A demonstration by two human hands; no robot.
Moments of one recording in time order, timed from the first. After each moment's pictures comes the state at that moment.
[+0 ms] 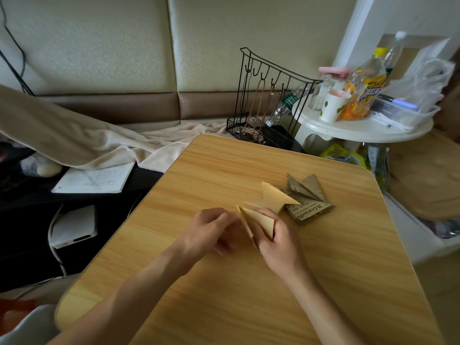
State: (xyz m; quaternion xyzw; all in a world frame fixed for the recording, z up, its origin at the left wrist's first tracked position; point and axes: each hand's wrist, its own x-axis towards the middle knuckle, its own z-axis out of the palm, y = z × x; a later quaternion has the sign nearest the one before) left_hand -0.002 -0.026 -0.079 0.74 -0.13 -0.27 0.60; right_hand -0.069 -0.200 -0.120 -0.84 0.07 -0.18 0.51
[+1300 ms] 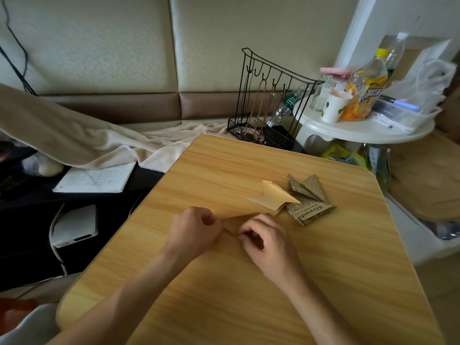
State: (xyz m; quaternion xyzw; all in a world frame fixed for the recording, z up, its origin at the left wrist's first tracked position) left_hand 0.008 -0.015 -0.086 0.92 -0.09 -0.10 0.37; right_hand -0.071 -0.193 -0.120 -0.92 -0.05 -0.22 0.34
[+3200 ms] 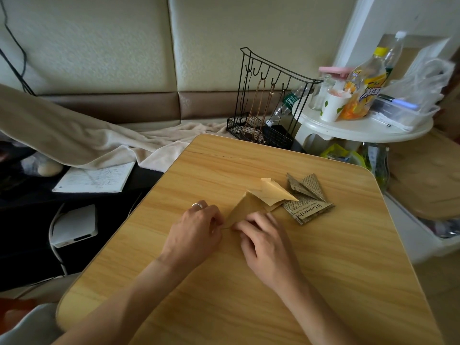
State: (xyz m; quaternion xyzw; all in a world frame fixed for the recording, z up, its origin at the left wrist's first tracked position) left_hand 0.004 -0.013 -0.094 0.92 -0.25 0.04 0.28; right_hand -0.077 -0.186 -0.120 -0.96 -0.03 -0.20 0.19
